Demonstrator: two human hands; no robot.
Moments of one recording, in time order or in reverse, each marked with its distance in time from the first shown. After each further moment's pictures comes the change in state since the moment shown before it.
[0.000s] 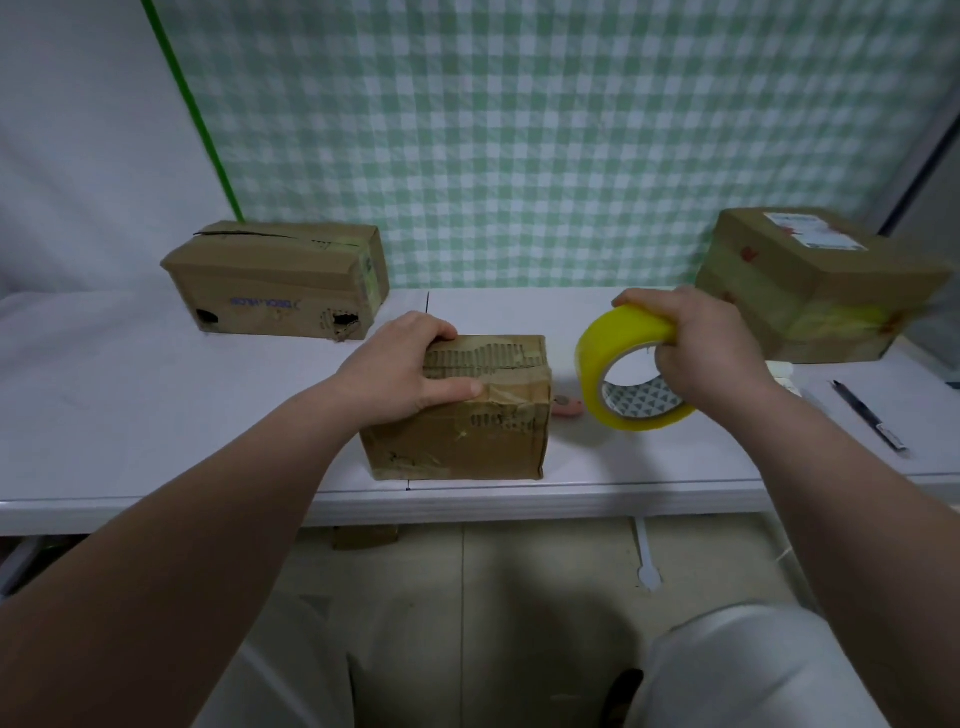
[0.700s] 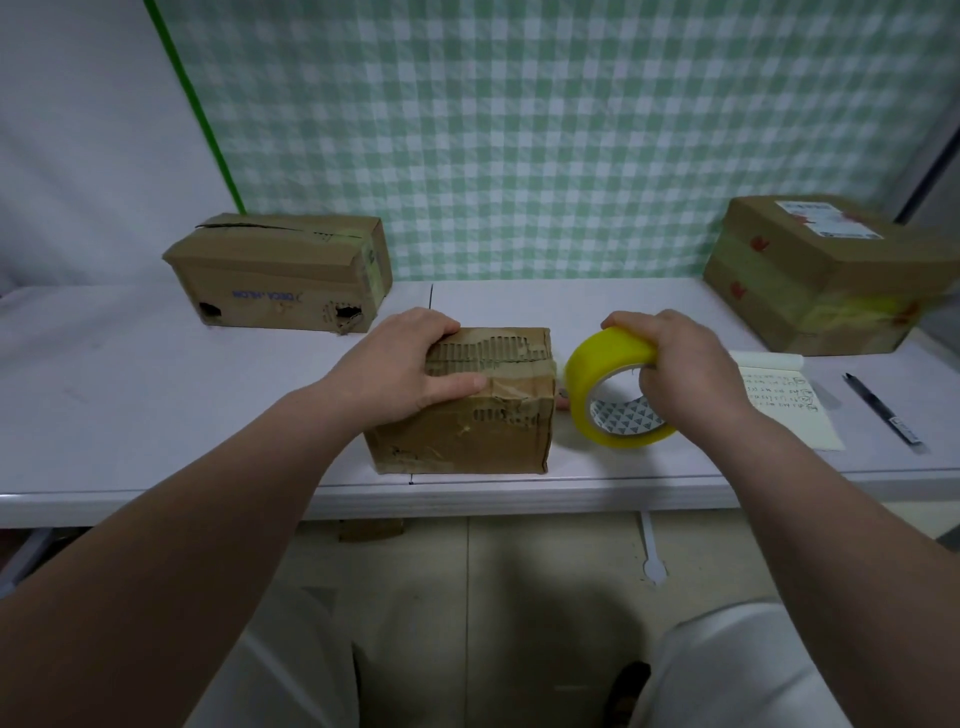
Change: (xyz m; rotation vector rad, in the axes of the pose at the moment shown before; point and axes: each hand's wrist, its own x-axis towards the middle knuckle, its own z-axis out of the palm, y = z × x) left_hand -0.008 0.006 -0.004 0.104 -0.002 0.019; right_hand -0.011 -0.002 0.028 -0.044 -0.055 0.056
